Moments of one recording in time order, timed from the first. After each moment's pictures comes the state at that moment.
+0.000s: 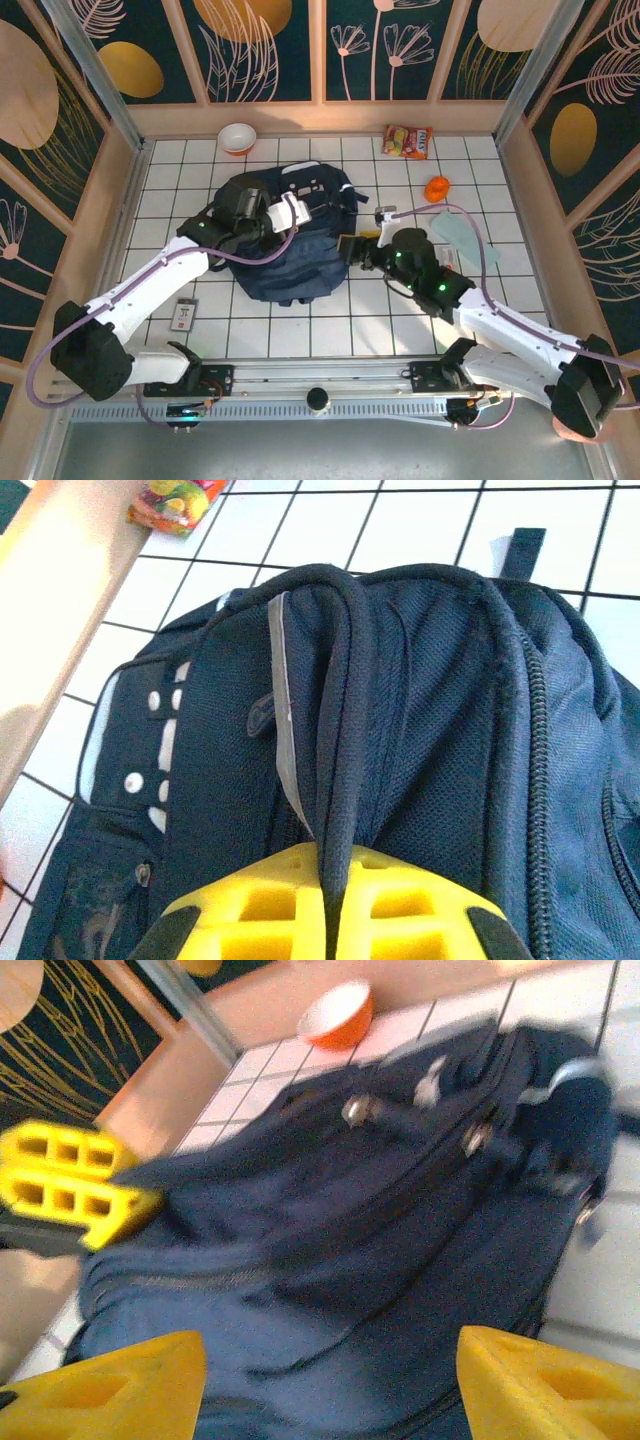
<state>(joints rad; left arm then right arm) -0.58 1.30 1.05 -0.44 0.26 0.63 0.75 0.96 0.59 0.06 0.00 0.48</state>
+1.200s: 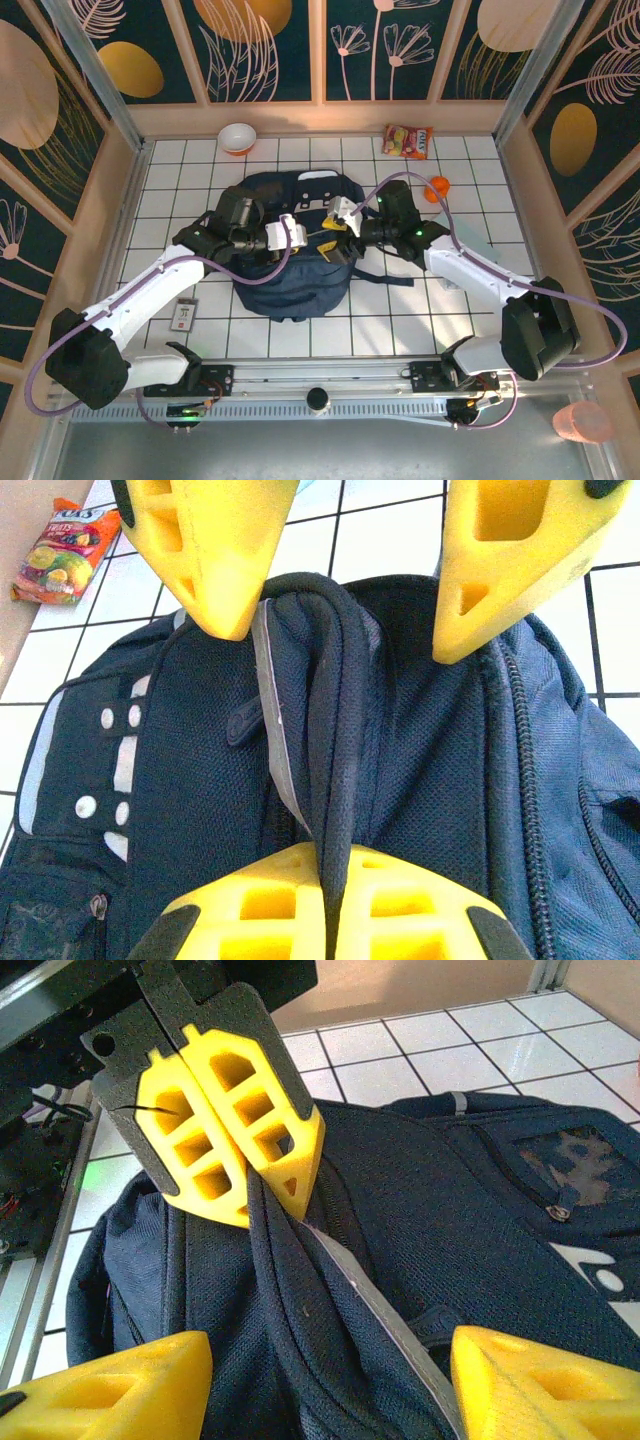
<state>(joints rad) -0.56 1.26 0.96 -0.45 0.47 0.80 0.59 1.36 0.91 -0.11 -0.76 -0.40</state>
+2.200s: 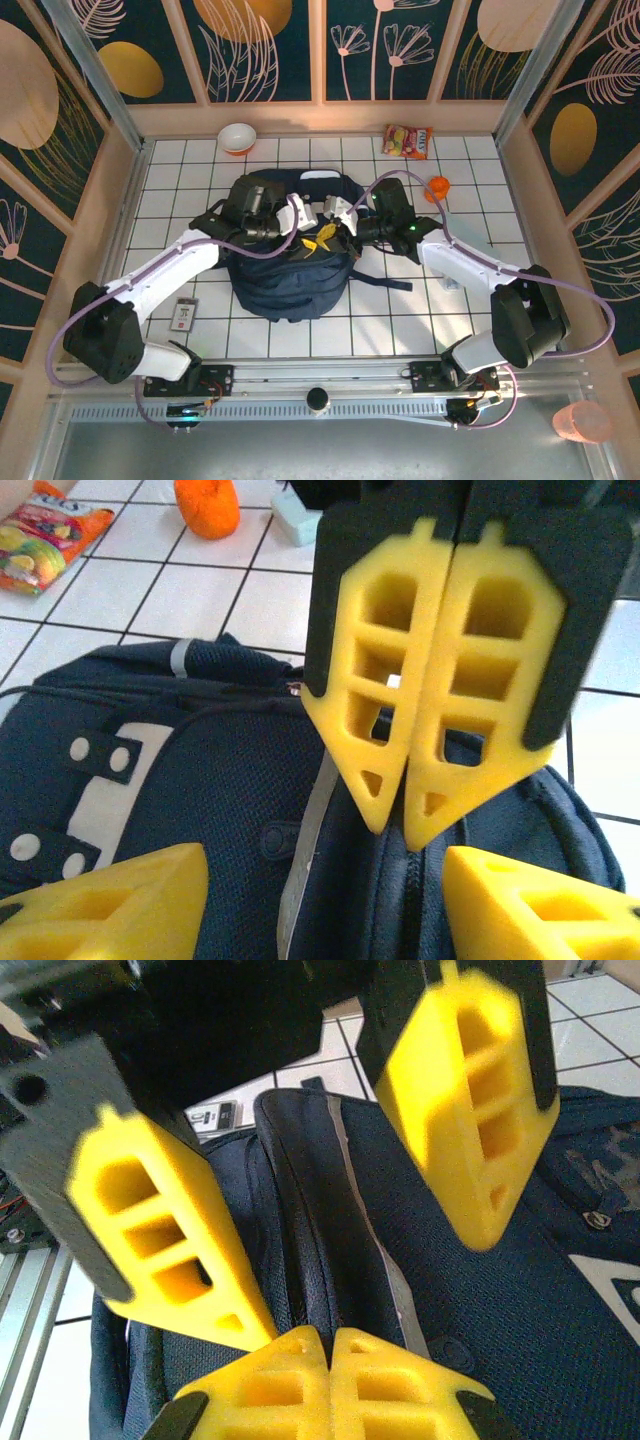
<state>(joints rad) -0.56 1.42 1.04 -0.36 0.57 0.56 0.58 1.44 0.94 -0.10 -0.81 -0.42</state>
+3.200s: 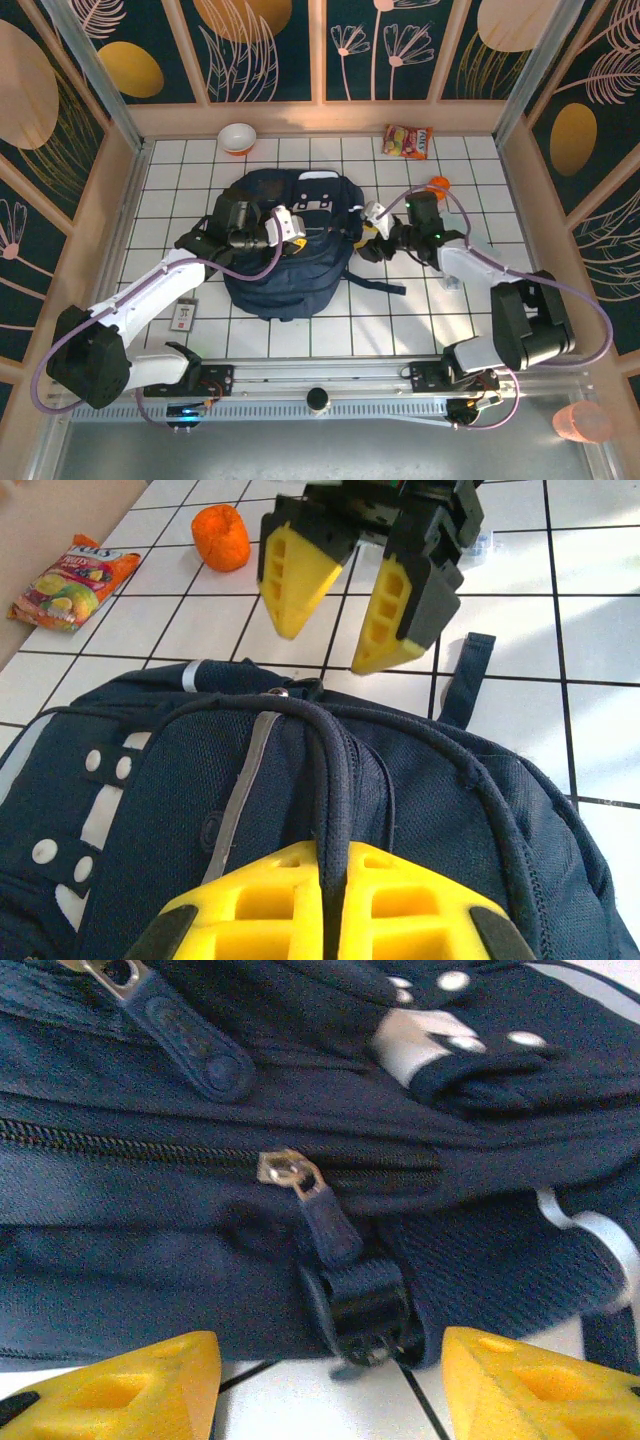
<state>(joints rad) -0.53 1.26 0.87 -0.23 0.60 0.60 0.36 1.43 0.76 -0.08 -0.65 -0.56</state>
